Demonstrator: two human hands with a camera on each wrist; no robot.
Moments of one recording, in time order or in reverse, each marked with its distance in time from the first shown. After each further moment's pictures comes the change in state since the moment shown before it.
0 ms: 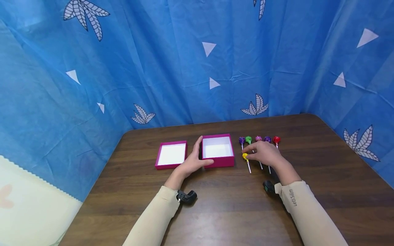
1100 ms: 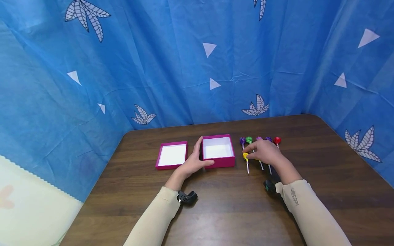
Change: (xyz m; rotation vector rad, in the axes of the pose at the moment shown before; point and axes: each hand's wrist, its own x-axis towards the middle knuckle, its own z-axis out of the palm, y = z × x) left_hand 0.000 0.002 0.000 -0.004 0.002 -0.006; right_hand 0.004 -0.004 -0.007 0.040 -0.034 0.013
